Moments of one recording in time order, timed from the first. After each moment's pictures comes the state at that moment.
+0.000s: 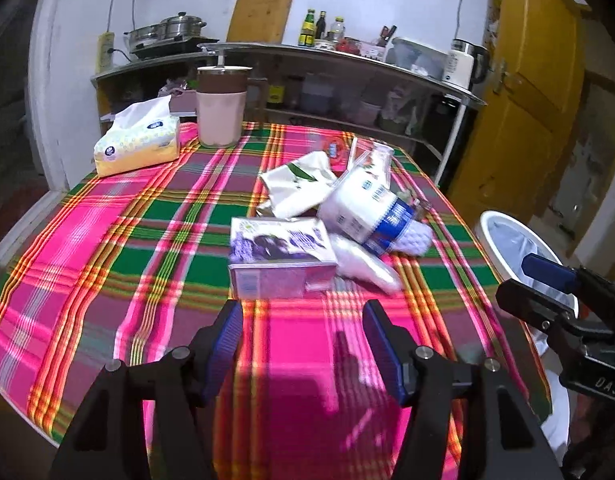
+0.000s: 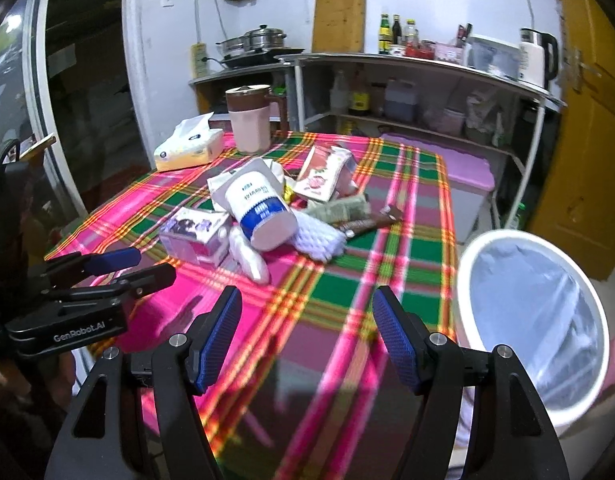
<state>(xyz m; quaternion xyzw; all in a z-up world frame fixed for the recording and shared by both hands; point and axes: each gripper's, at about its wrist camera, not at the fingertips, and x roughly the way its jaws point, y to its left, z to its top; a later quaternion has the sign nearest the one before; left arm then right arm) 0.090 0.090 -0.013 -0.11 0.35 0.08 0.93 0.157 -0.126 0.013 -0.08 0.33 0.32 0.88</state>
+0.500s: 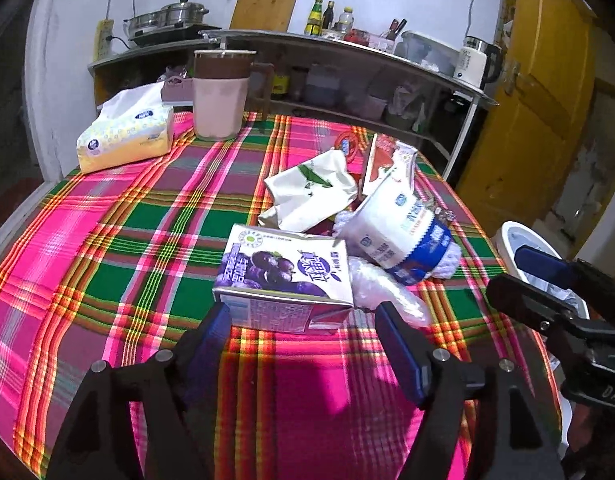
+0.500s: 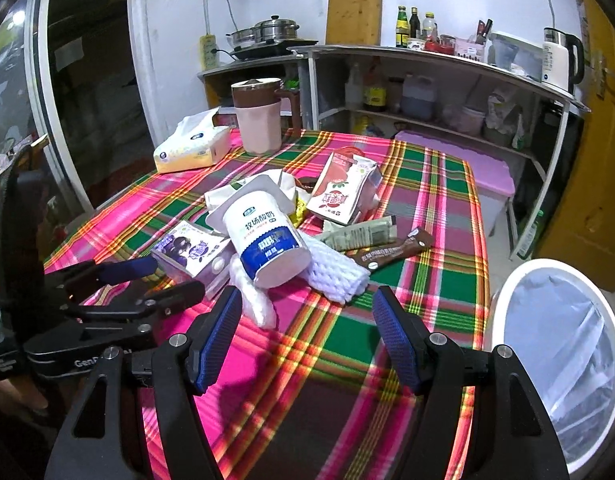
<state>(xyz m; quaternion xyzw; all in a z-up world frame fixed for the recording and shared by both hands) 0.131 0.106 -0.028 -0.12 0.36 0.08 0.92 0.192 -0.092 0.010 -0.09 0.34 0.34 0.87</state>
